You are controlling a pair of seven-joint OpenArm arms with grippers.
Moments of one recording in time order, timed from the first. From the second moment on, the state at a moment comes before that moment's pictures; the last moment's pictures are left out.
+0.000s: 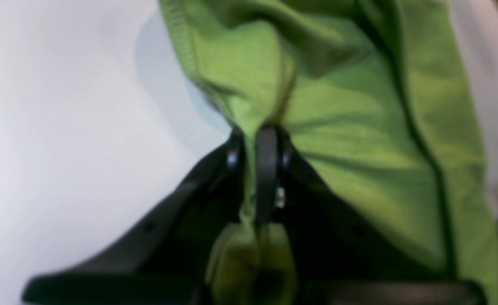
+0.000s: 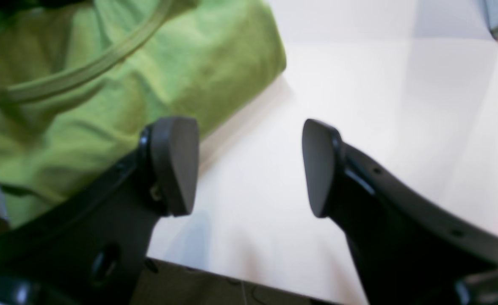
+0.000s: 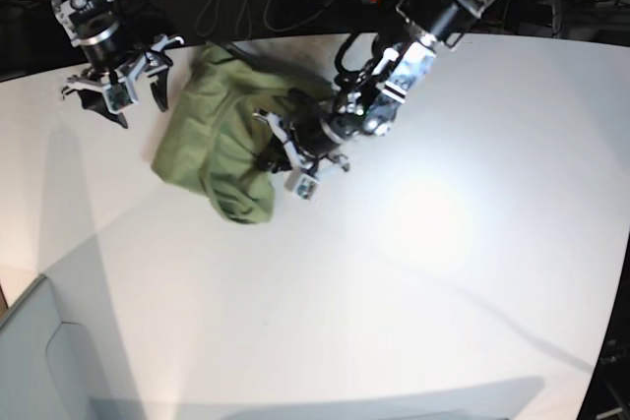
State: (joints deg) left arm -5.9 -8.7 38.6 73.5 -29.5 -7.0 24.2; right arm -30.9 -3.6 30.9 113.7 -10.4 46.1 -16.8
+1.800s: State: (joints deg) left arm -36.7 -4.5 61.3 72.2 -3.8 -20.1 24.4; right arm -27.8 -7.8 40.0 115.0 -10.6 46.1 -16.9
